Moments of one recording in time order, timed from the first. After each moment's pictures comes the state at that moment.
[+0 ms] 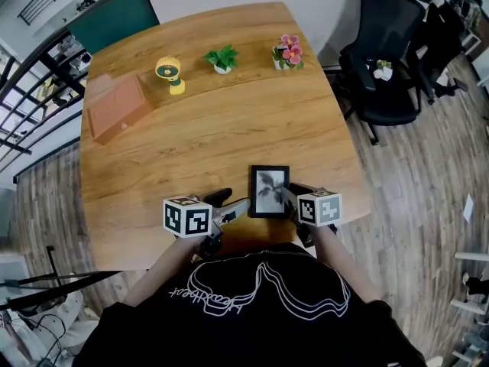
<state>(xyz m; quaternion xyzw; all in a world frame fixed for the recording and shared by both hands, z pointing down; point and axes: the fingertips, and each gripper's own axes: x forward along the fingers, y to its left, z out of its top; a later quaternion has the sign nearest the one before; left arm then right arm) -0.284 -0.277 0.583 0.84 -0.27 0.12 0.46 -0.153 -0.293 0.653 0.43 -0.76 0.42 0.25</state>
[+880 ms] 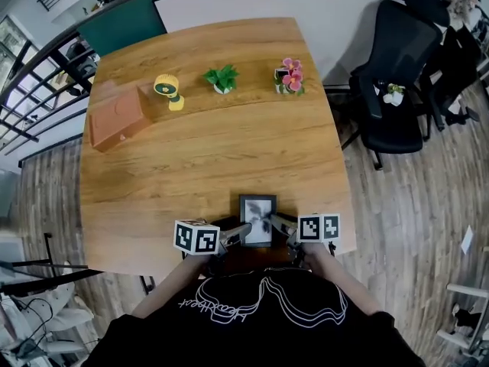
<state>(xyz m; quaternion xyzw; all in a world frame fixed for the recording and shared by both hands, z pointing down) -0.235 -0.281 0.626 0.78 -0.30 0.14 0.53 -0.148 -0.298 0.653 0.31 -0.73 0.59 0.17</state>
